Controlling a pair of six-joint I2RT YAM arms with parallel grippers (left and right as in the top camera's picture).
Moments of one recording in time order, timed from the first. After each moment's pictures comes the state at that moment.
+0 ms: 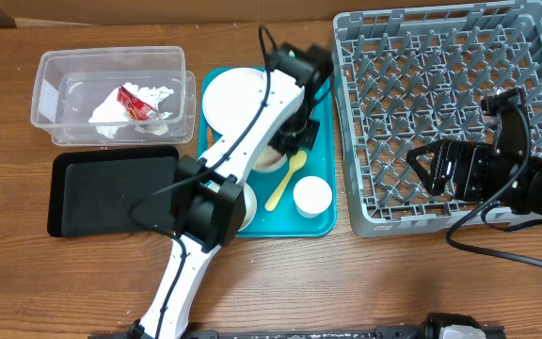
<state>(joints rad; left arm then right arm) -0.56 2.43 2.43 -1.66 0.07 -0.26 -0.09 1.18 1.65 -1.45 -0.51 0.04</state>
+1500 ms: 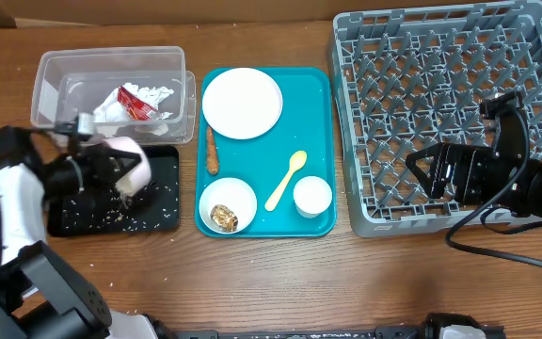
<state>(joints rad) 0.57 1.66 1.19 -1.01 1.00 0.29 -0.09 1.18 1.65 -1.48 -0.51 0.04</state>
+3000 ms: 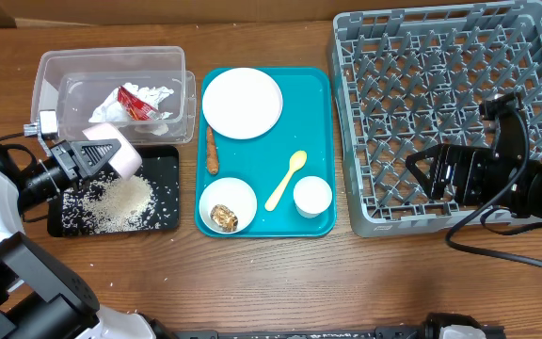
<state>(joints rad) 0.68 1.73 1.27 -1.17 1.34 0.40 -0.09 1.18 1.65 -1.49 -0.51 0.04</state>
